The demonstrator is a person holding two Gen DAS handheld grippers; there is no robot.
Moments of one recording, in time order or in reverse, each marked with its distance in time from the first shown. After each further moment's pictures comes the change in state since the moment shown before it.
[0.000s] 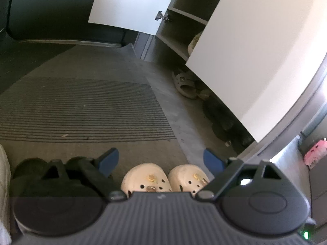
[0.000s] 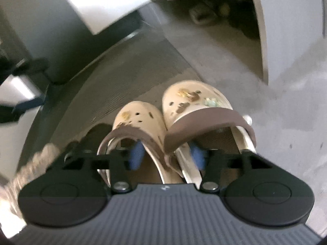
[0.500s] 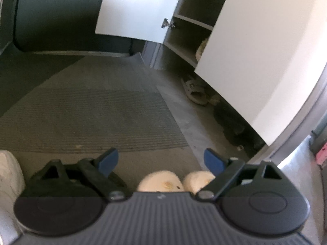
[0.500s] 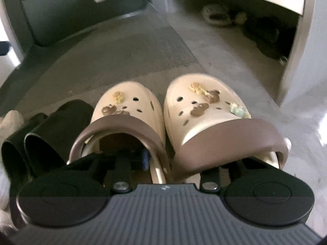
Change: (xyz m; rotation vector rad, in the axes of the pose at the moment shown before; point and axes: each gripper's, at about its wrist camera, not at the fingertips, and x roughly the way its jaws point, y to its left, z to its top) left arm -0.008 0.006 0.008 0.031 -0.050 0.081; right arm 0.082 0.034 0.016 -0.017 0.146 -0.269
